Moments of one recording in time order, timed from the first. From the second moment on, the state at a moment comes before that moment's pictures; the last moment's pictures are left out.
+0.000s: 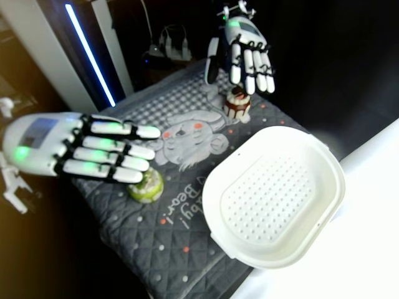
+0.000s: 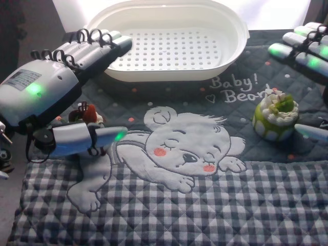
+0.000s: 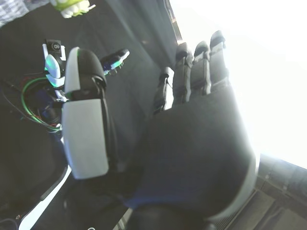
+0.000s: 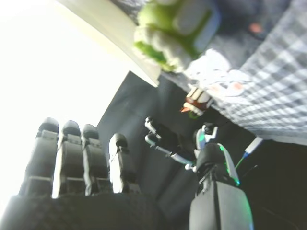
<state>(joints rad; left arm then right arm) 0.79 -0.93 0.99 -0.10 -1.07 1.10 -0.74 -0.84 0.99 0.10 1.10 -1.06</state>
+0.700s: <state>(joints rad) 0.87 -1.01 1.05 -0.23 -0.94 1.06 -0.73 -0.95 1.07 0.11 0.96 -1.05</state>
